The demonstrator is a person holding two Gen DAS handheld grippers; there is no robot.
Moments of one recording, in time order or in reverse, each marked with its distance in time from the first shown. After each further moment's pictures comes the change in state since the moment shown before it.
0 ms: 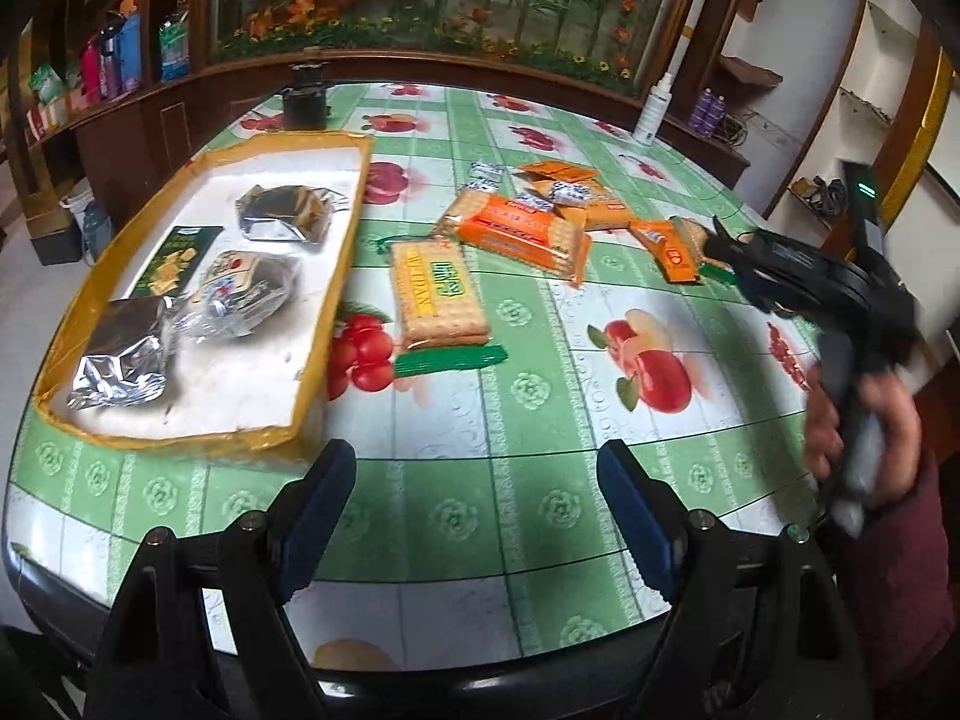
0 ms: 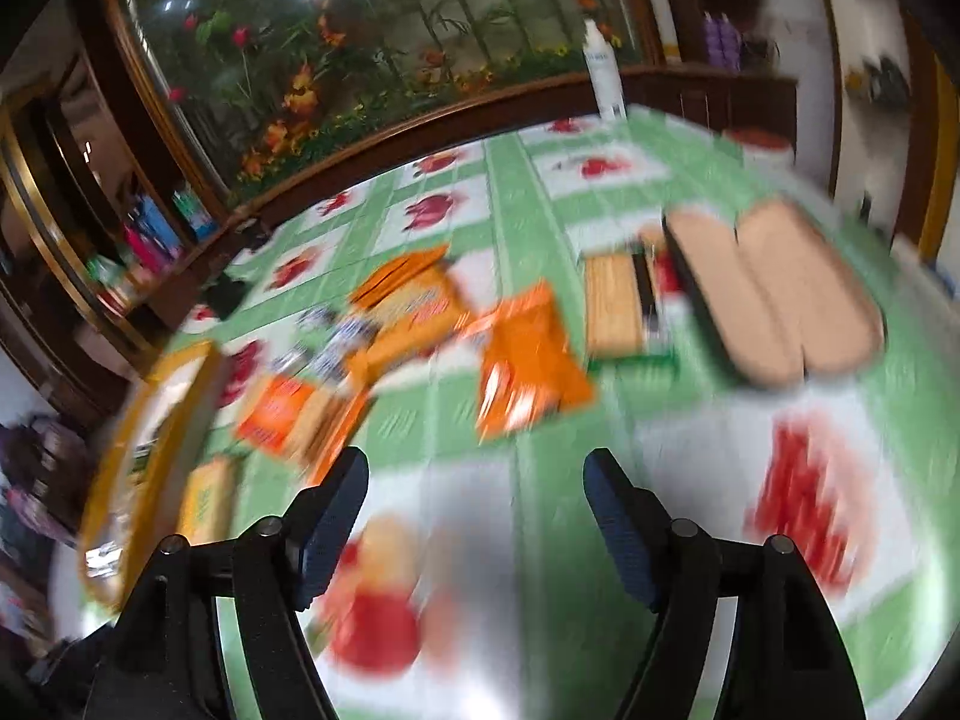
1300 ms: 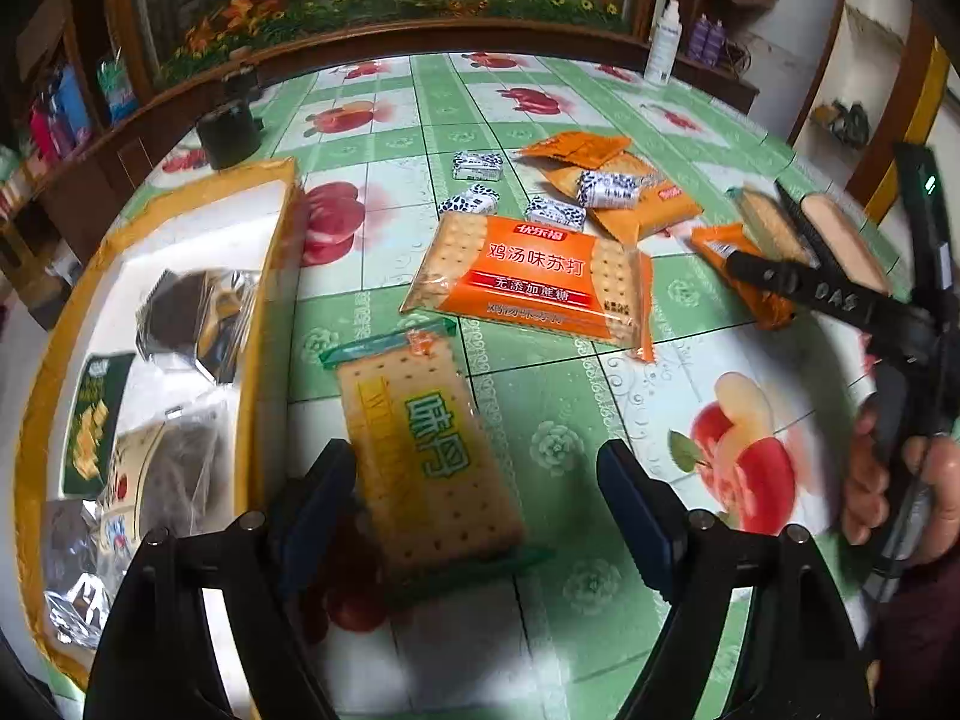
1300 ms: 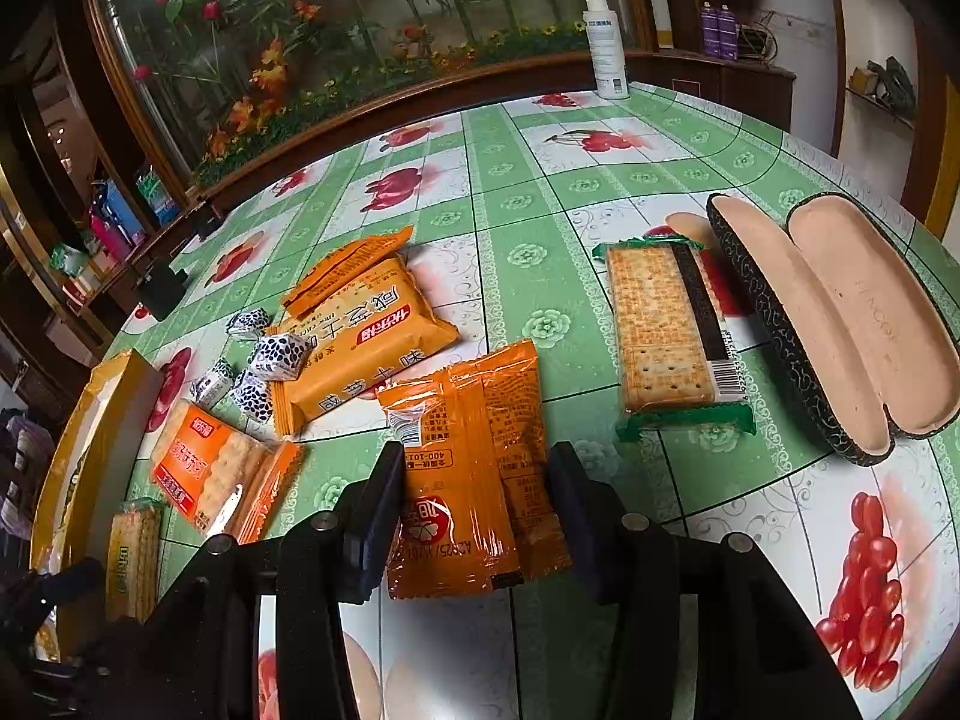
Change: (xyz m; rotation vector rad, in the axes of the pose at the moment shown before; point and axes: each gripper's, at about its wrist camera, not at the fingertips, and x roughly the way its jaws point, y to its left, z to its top) left arm 0.109 -0.015 0.083 0.180 0.109 0.109; right arm 0.065 0.002 0.012 0.022 0.040 -0.049
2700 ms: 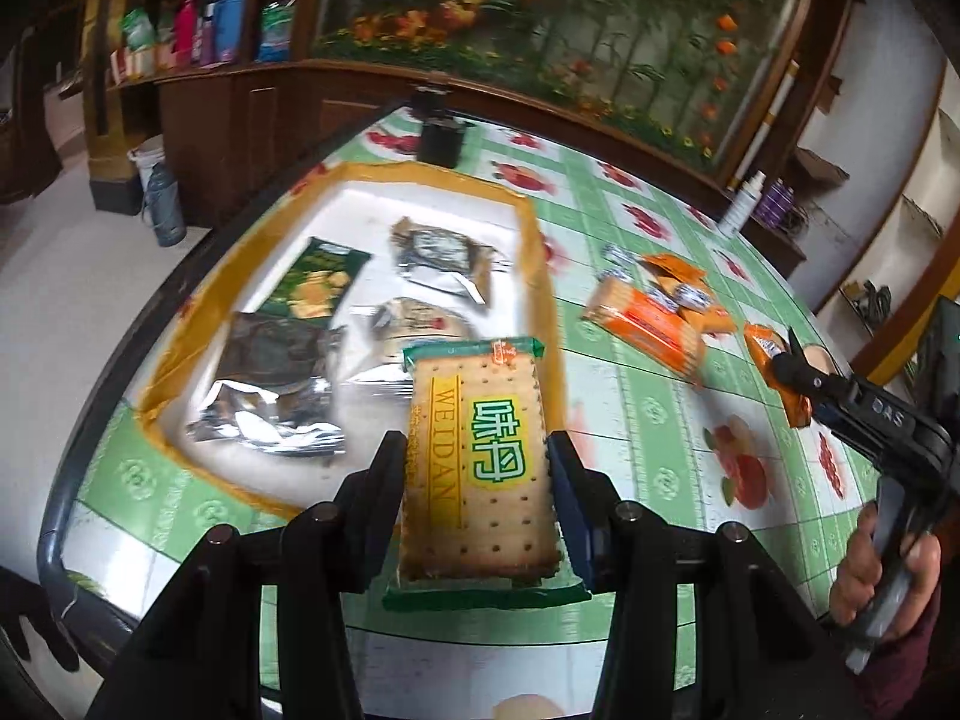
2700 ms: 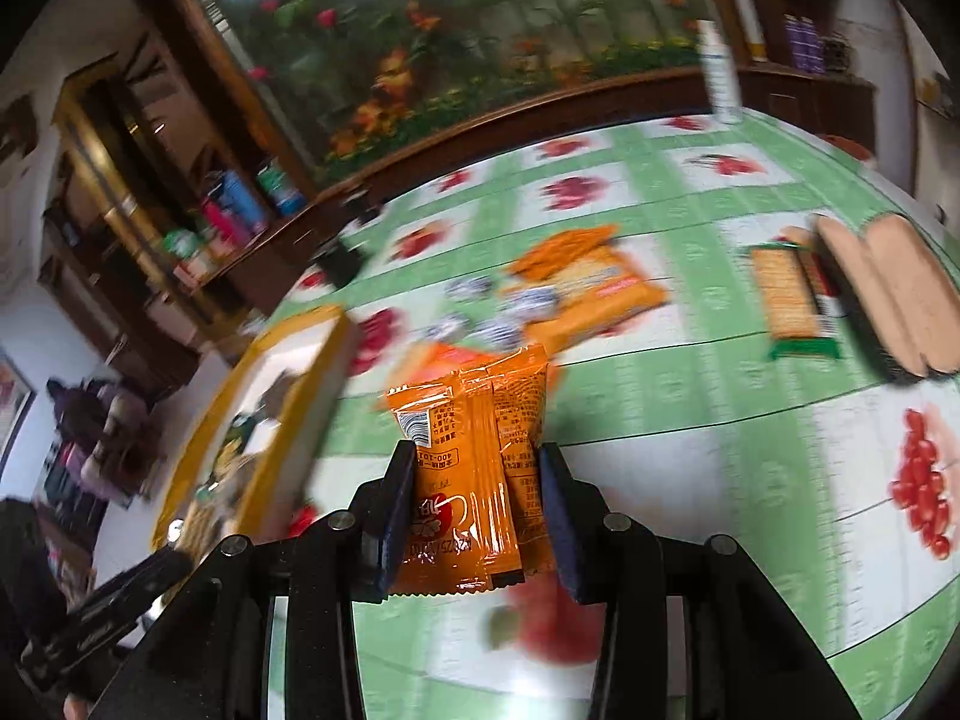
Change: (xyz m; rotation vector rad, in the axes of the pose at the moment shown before) left arm -0.108 0.113 -0.097 -0.397 -0.194 -0.027; right arm -0.081 0.082 -0.042 -0.081 -0.014 0.282
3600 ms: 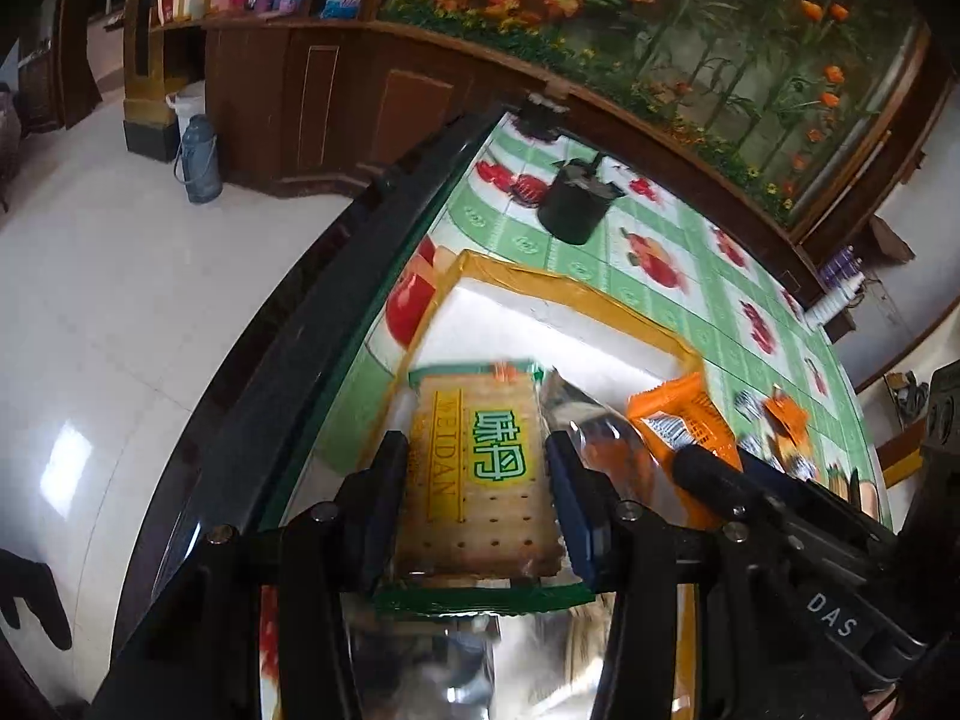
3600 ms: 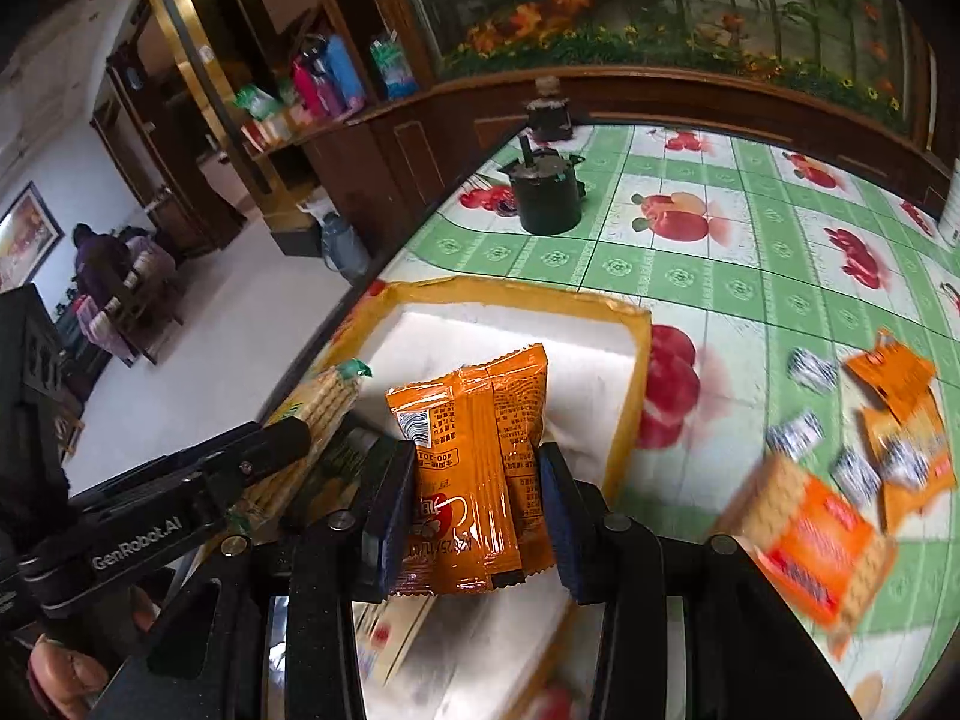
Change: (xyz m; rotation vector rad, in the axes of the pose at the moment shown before) left arm 0.090 0.097 0.141 -0.158 0.081 0.048; right arm 0.171 0.185 0.051 -0.280 0.207 0.052
